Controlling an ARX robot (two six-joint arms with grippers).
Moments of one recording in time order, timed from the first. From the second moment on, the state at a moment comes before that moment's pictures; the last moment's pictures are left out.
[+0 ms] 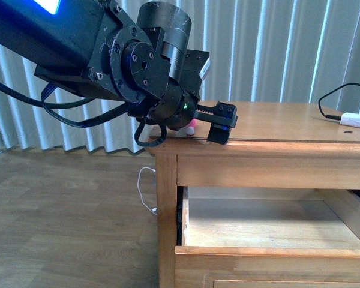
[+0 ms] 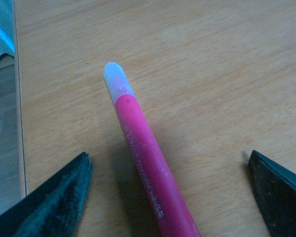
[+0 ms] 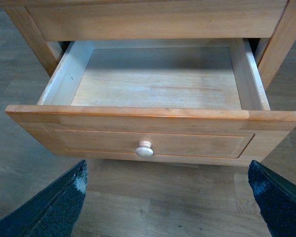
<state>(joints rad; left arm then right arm) -0.43 2.16 1.74 0.09 -0.08 0.13 0.12 0.68 0.35 -0.08 -0.01 0.08</state>
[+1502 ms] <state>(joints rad) -0.53 1.84 1.23 0.17 0.37 0.49 0.12 0.68 0.35 -0.08 -0.01 0.08</state>
